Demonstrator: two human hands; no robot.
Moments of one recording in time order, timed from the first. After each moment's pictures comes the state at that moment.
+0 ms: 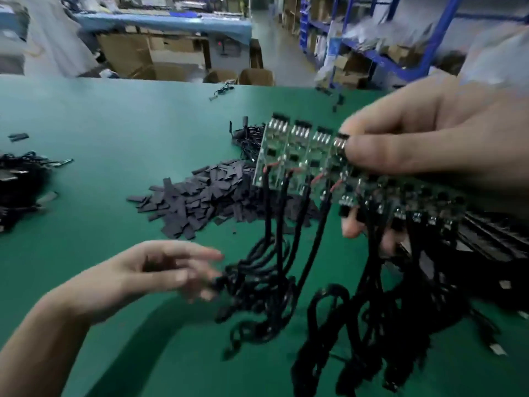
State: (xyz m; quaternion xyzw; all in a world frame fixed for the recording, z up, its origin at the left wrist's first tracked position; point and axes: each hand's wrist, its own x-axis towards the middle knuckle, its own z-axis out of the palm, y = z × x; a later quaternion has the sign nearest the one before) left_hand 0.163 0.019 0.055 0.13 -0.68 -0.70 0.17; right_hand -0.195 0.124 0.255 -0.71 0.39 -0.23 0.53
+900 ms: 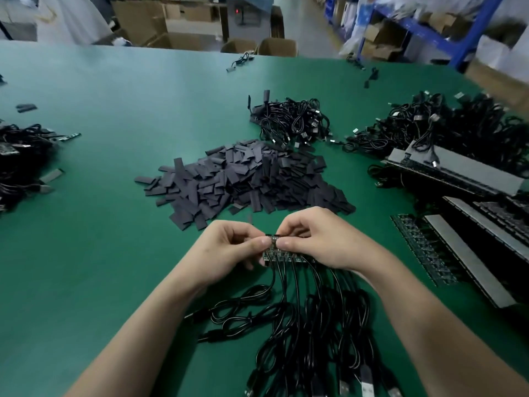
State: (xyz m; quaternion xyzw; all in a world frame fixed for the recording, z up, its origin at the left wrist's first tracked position) left_hand 0.069 0.002 0.010 0.38 -0.64 -0.61 0.26; right_hand -0.146 0.037 0.035 -0.68 0.59 -0.22 0.37
